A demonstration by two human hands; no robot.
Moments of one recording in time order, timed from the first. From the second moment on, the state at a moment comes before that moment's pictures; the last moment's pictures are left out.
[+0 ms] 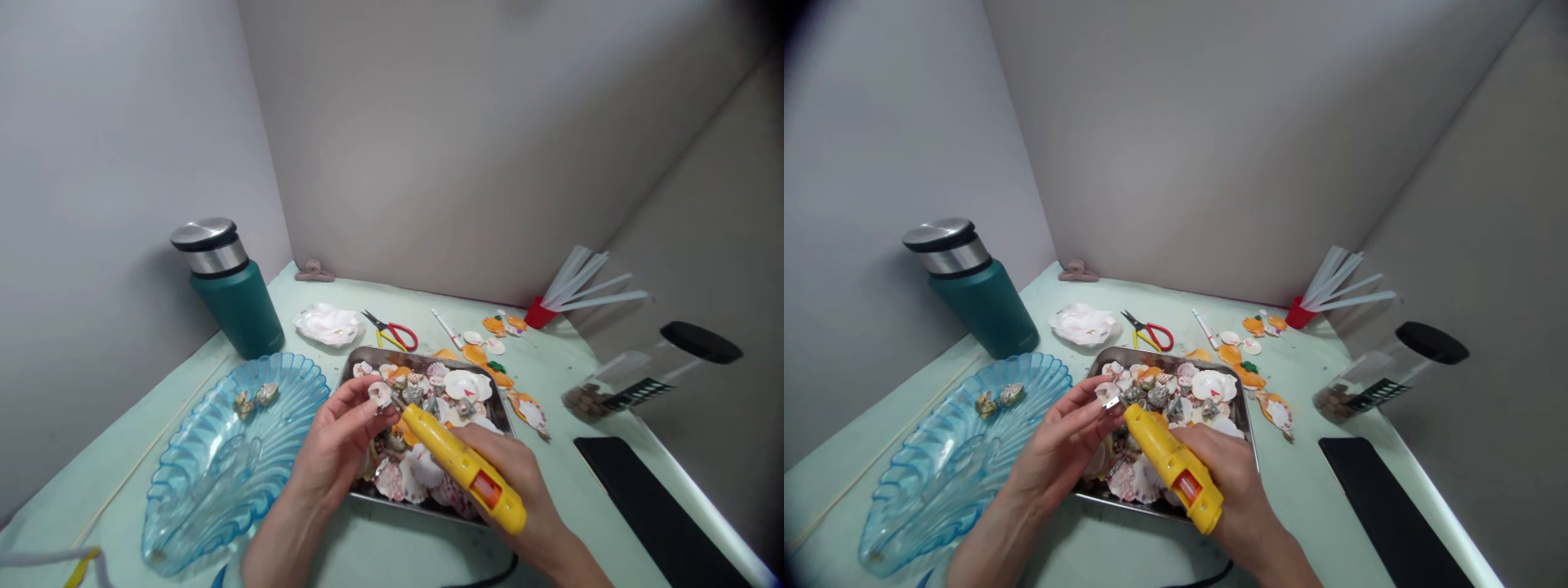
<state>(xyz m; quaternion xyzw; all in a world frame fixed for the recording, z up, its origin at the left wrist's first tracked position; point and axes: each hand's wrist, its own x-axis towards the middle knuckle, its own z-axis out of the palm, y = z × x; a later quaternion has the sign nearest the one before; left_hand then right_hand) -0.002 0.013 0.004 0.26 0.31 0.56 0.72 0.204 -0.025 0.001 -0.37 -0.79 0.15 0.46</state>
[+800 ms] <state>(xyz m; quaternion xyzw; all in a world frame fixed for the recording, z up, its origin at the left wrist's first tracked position) -0.001 0.014 0.006 0.24 0.31 0.57 0.72 0.203 -0.025 0.003 -0.36 -0.79 0.10 0.48</state>
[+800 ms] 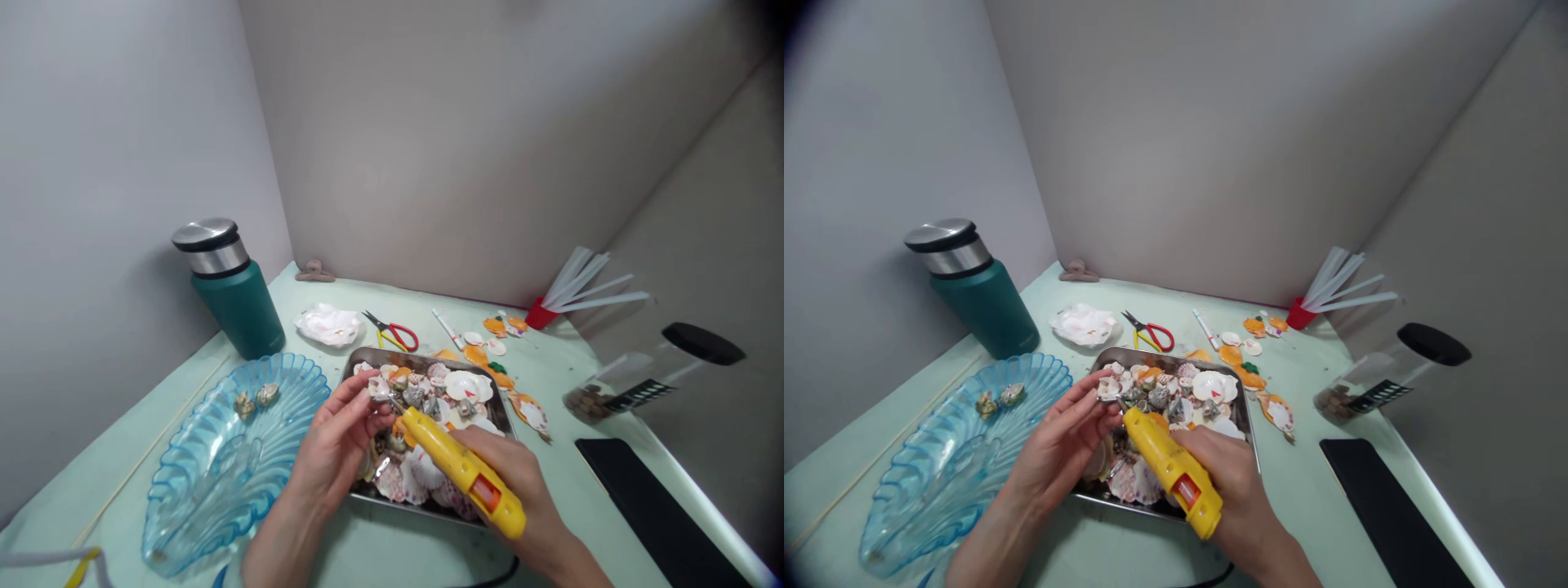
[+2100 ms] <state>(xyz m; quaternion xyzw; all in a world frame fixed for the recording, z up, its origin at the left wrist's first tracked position) 0.003 0.011 0.006 0.28 0.31 0.54 0.73 0.203 -0.026 0.002 -0.39 -0.79 0.13 0.46</state>
